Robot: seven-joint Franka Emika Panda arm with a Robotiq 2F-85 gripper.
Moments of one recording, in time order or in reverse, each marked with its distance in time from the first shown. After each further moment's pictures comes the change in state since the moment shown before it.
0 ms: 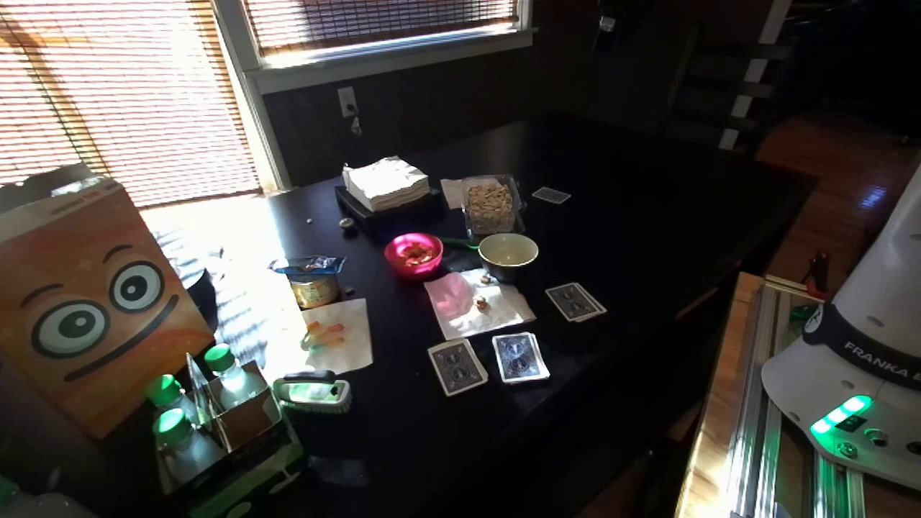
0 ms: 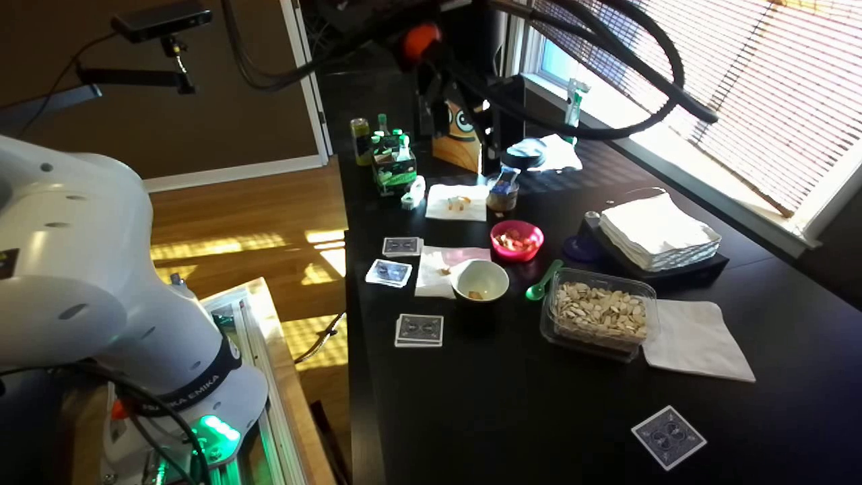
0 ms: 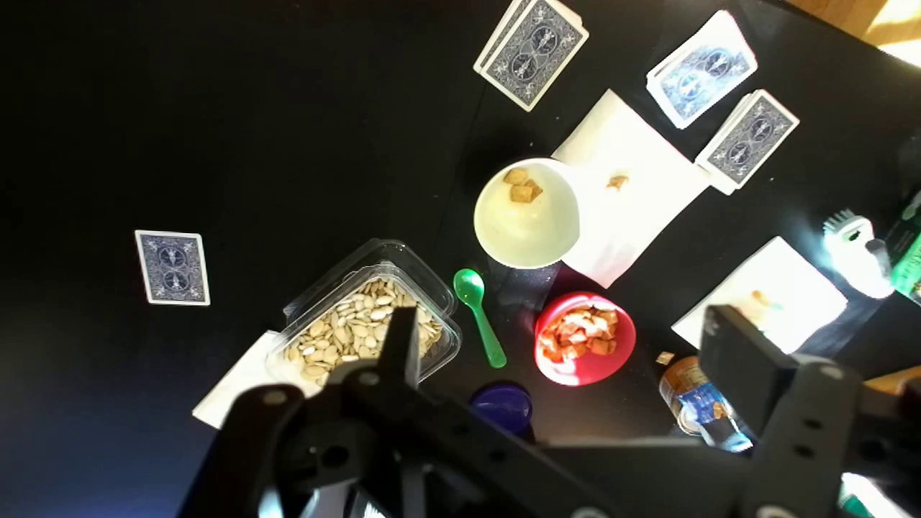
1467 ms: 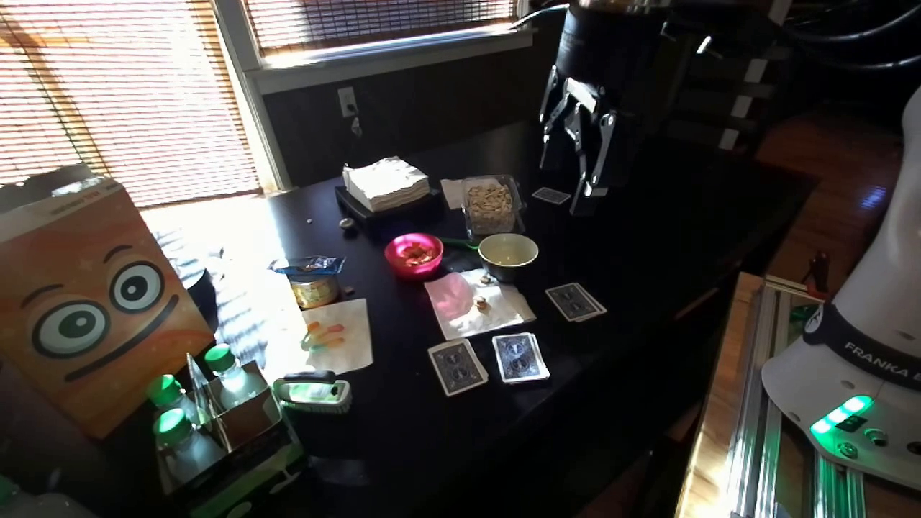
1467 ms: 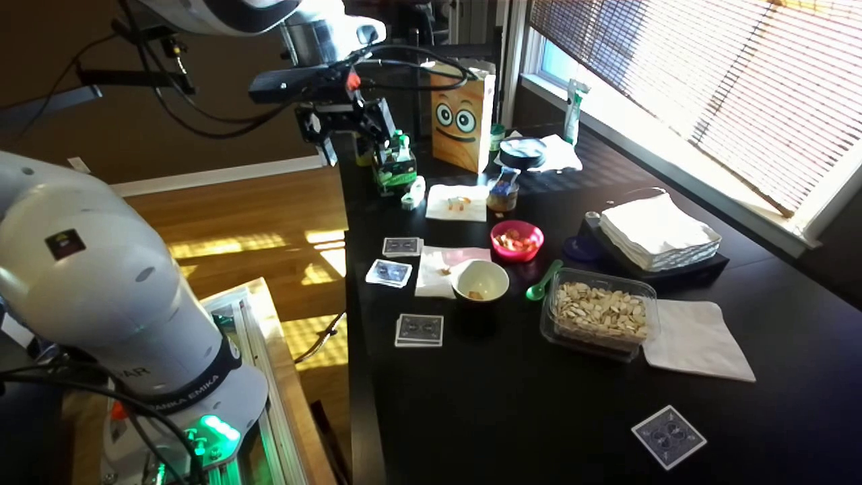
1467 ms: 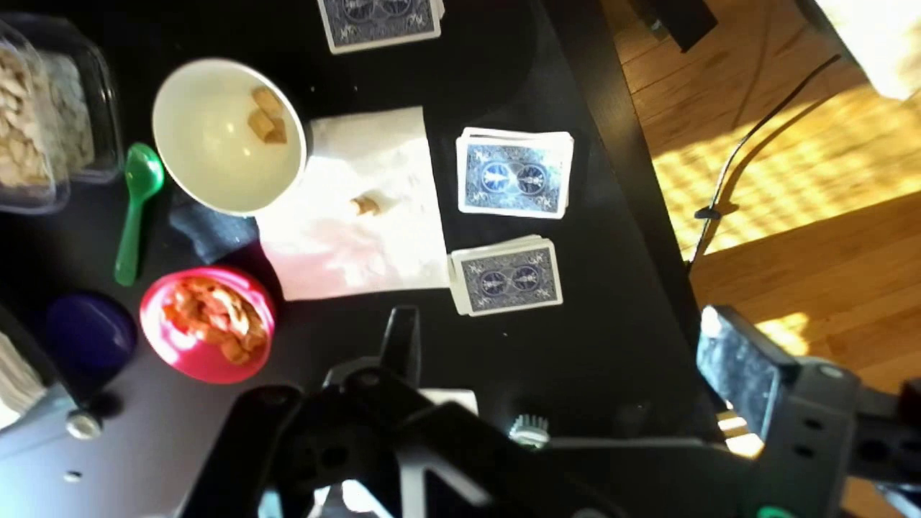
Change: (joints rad) arm 0.394 -0.052 0.311 -0.300 -0.001 0.239 -0.149
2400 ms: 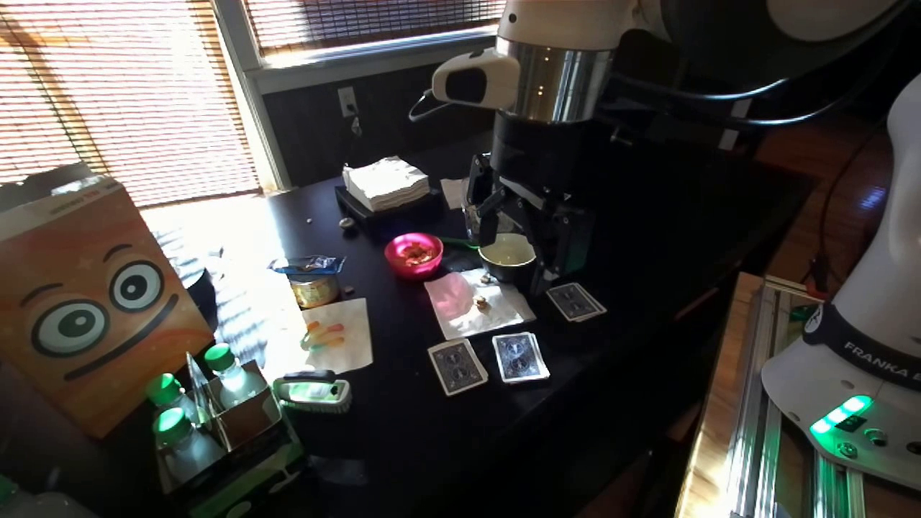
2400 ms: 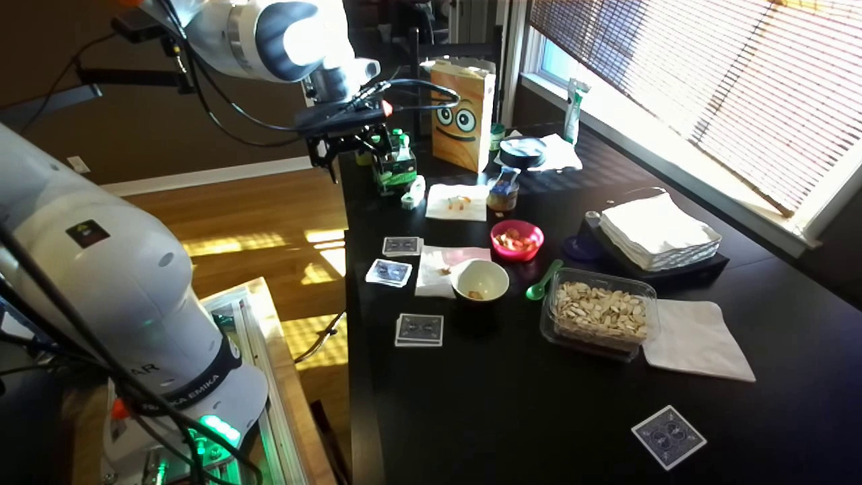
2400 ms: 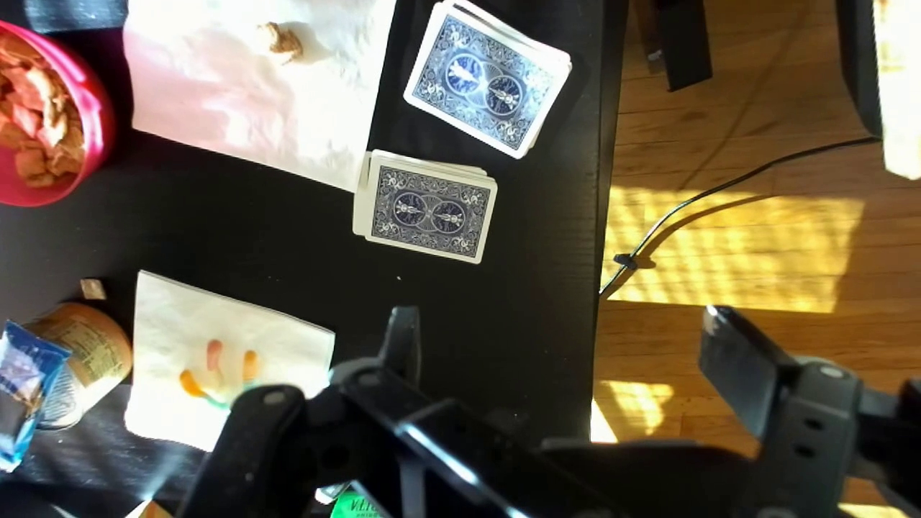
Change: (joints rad) arm 0.138 0.306 -0.017 0.047 0.003 0.239 -0.267
